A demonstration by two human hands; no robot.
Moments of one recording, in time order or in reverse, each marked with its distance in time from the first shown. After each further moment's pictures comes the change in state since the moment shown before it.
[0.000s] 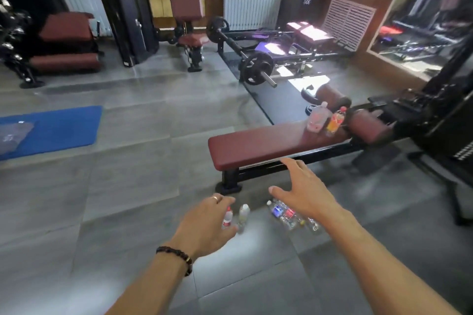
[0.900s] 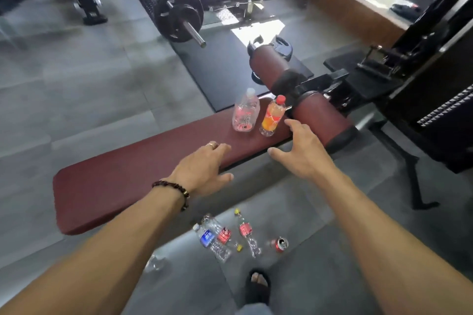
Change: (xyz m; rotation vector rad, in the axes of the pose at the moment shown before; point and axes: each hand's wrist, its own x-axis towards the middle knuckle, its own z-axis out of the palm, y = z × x) left_hand 0.615 0.163 0.134 0.061 -0.167 0.126; right_hand 0.404 0.430 -0.115 0.079 0.075 0.308
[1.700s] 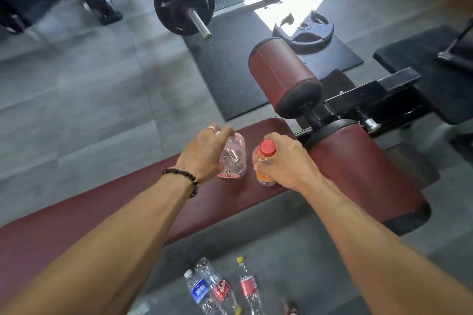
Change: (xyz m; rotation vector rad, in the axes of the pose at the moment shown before) left_hand 0.334 -0.022 0.056 0.167 0.141 -0.112; right_hand 0.305 0.123 0.056 0.109 -0.217 -0.102
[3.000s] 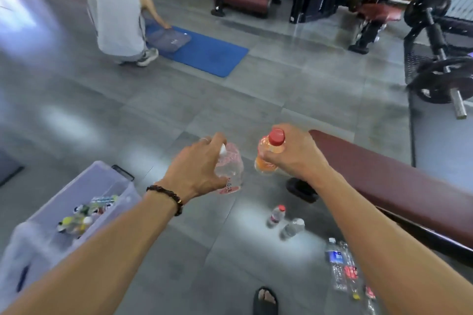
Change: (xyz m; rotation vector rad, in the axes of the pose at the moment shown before) left_hand -0.902 -0.248 -0.186 -0.147 0.309 -0.865; right_hand -0.537 -0.549 0.361 -0.116 -0.352 -0.866
